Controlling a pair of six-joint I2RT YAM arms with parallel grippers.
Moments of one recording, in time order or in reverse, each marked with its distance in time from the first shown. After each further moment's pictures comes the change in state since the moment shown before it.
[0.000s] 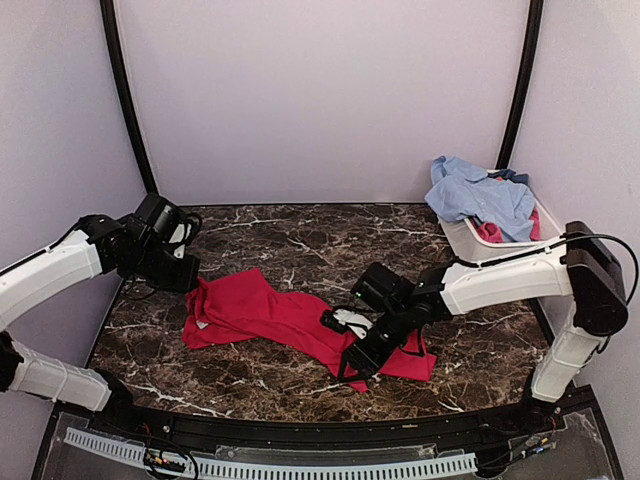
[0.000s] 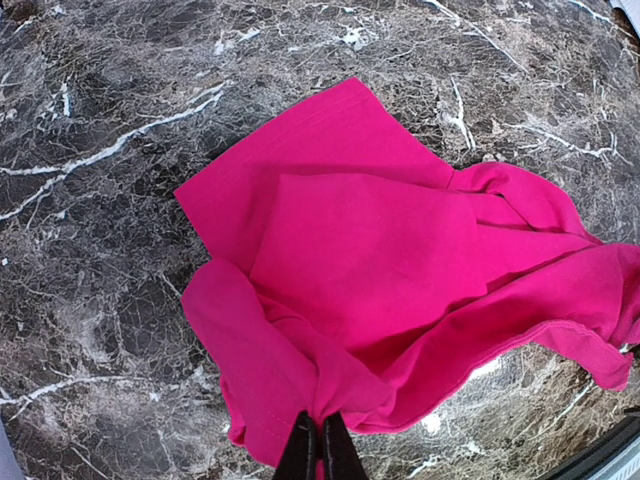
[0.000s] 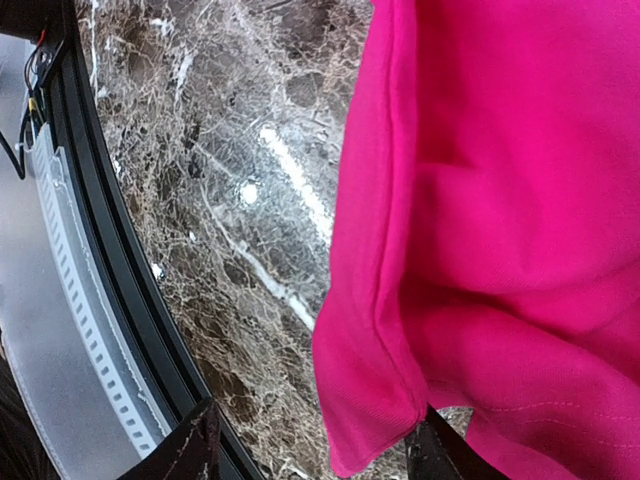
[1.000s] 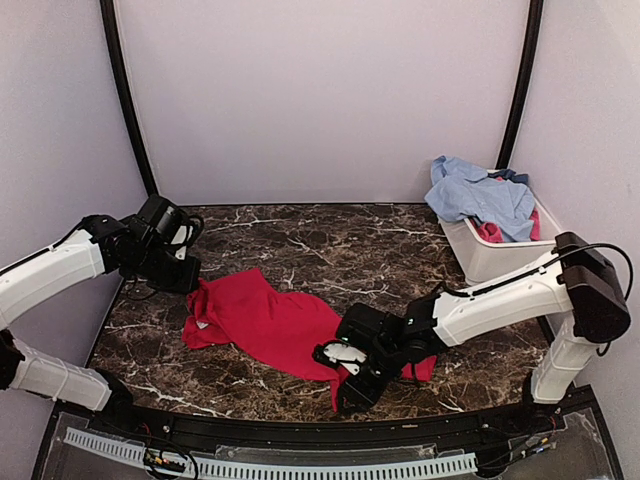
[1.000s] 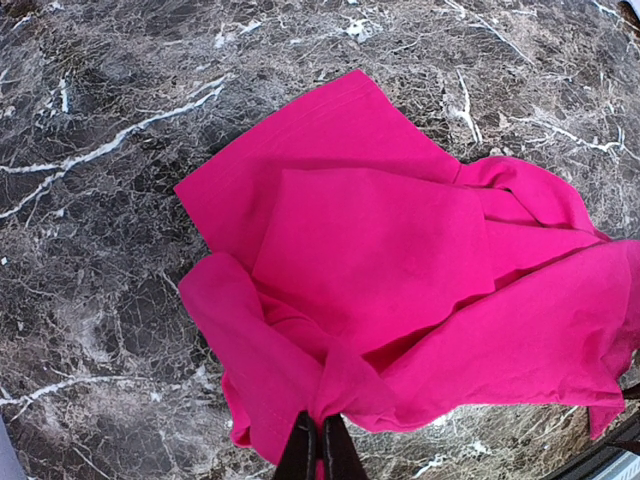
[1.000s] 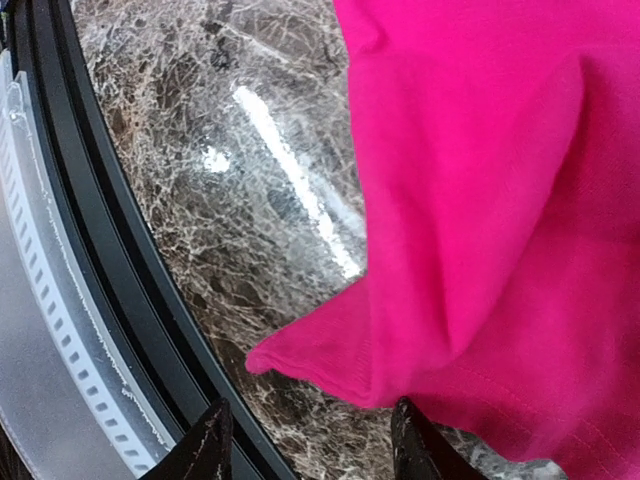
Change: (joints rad) left arm 0.000 0.018 -0.003 0.002 -0.004 0.006; right arm 0.185 0.019 -0.055 0.031 0.135 0.094
